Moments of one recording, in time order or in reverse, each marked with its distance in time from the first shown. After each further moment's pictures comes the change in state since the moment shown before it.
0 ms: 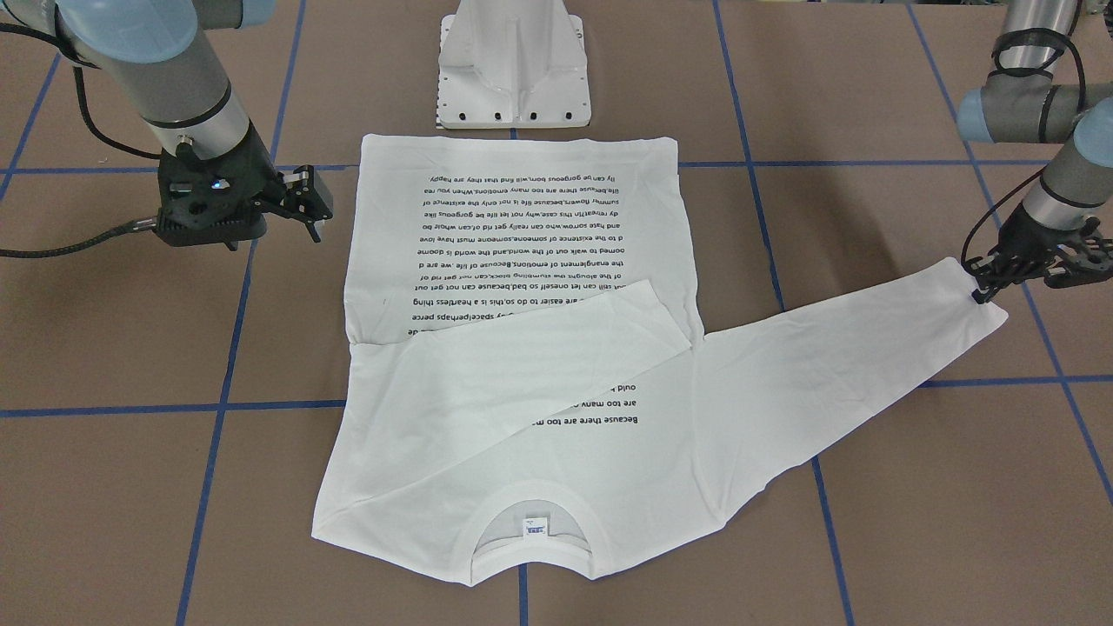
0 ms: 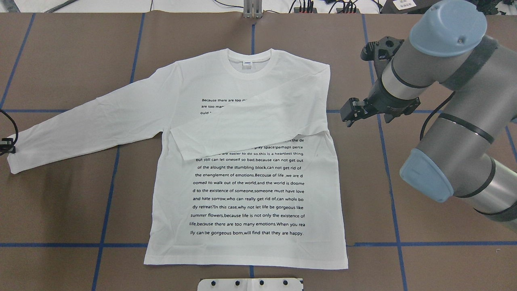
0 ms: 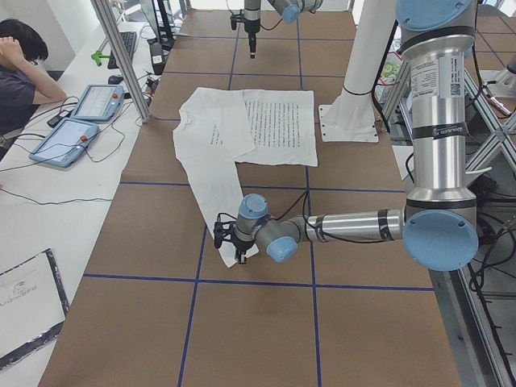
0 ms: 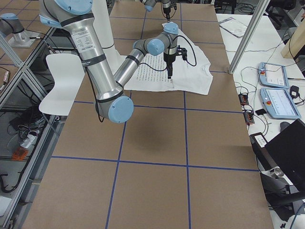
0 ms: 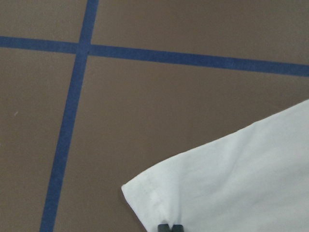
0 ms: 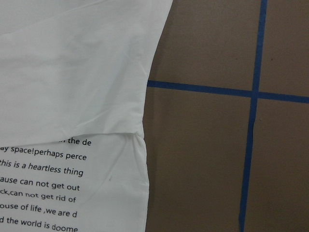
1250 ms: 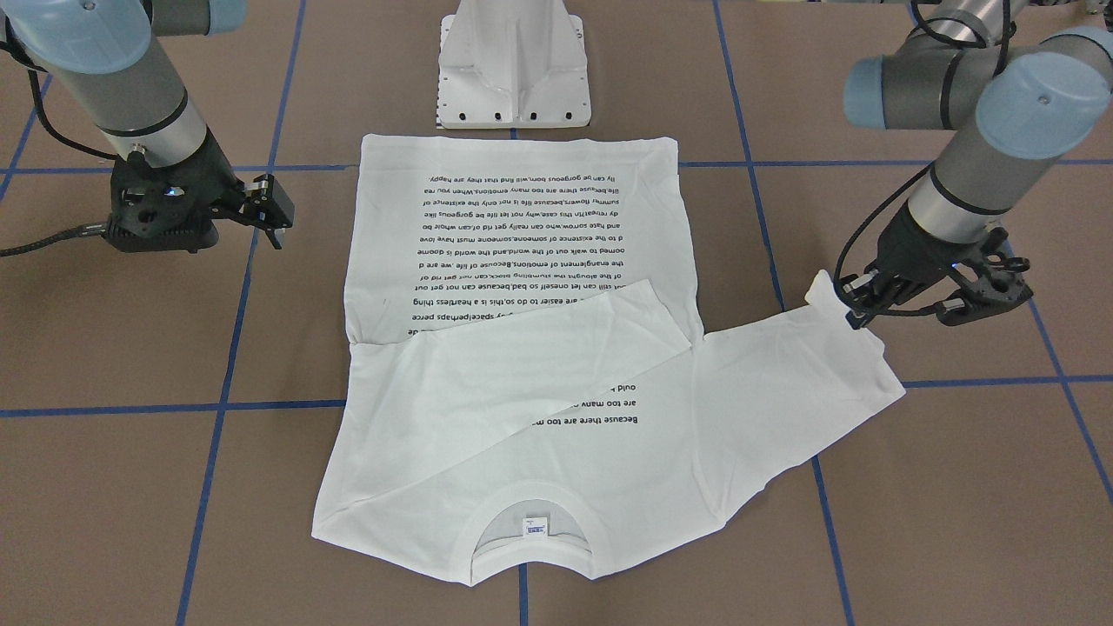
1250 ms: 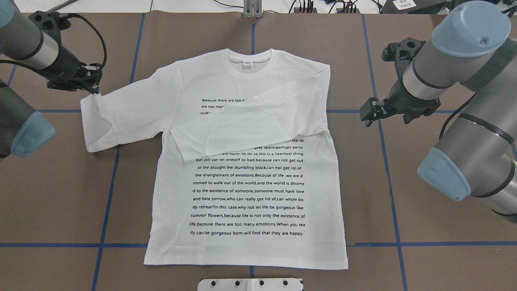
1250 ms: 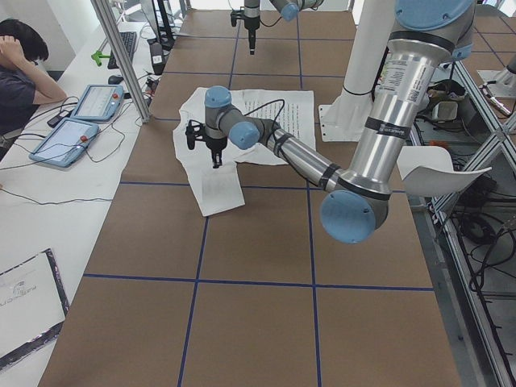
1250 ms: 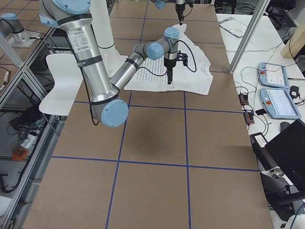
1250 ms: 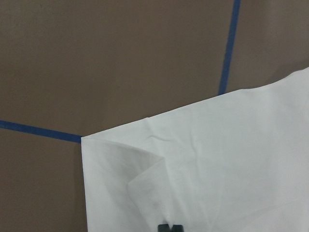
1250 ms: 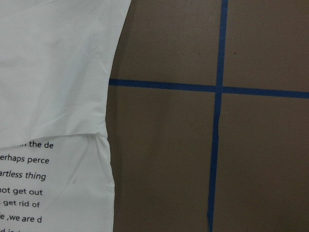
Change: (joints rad) left arm 0.027 -0.512 -0.298 0.751 -0.109 -0.213; right arm 0.037 -0.076 0.016 0.002 0.001 -0.008
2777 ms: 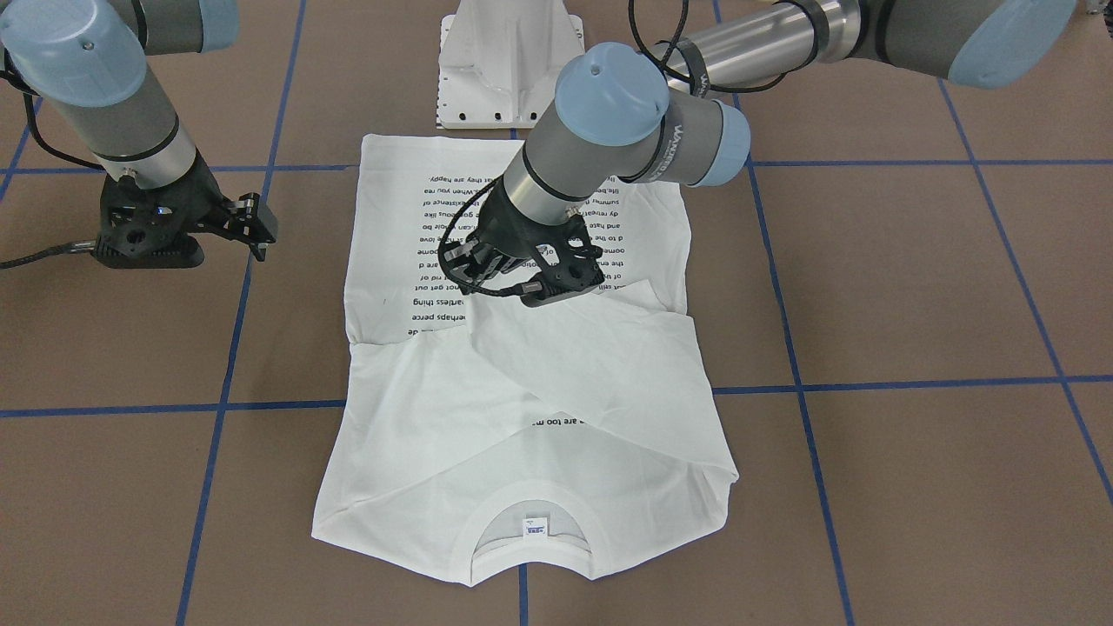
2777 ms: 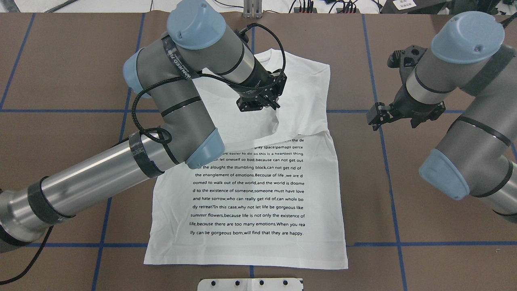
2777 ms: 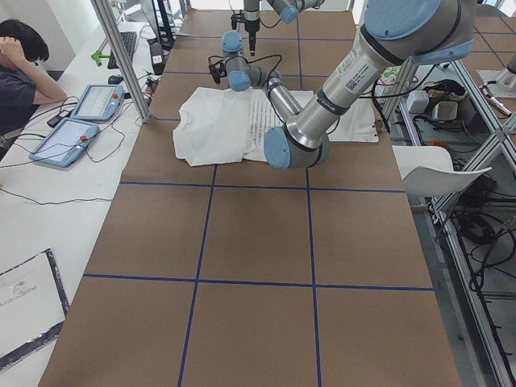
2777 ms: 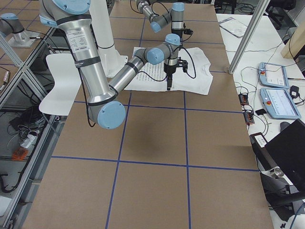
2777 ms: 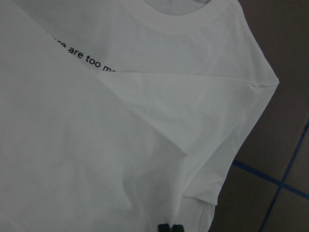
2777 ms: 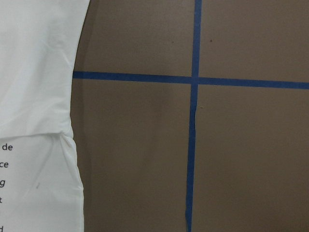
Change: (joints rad) left arm 0.306 -0.548 0.374 -0.351 -0.020 -0.639; right arm 0.001 -0.027 -0.033 0.002 -0.009 -0.006
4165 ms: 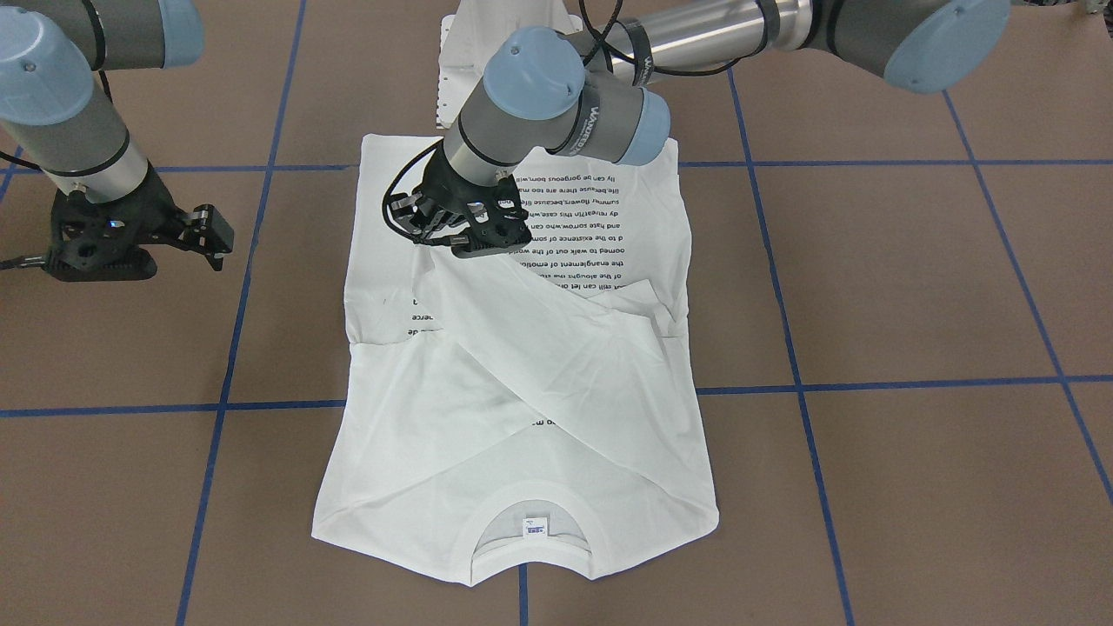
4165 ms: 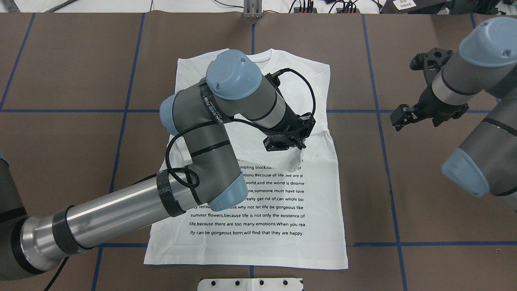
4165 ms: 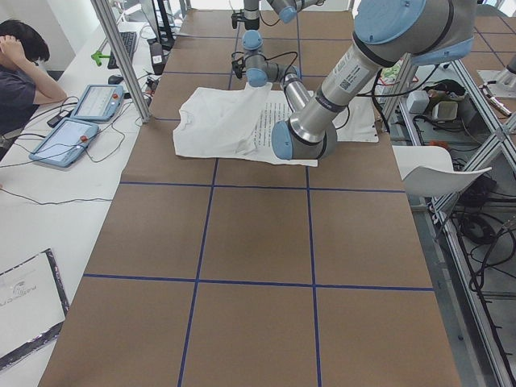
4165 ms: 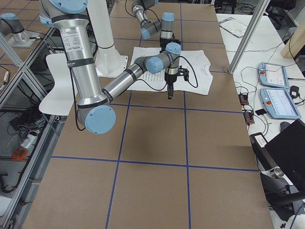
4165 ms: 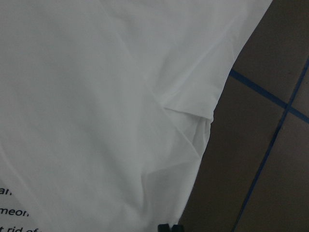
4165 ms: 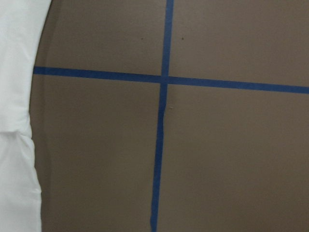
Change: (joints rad) left arm 0.134 -0.015 0.021 -0.050 0.035 -0.013; right arm 0.064 -0.112 -0.021 0.090 0.004 -0.113
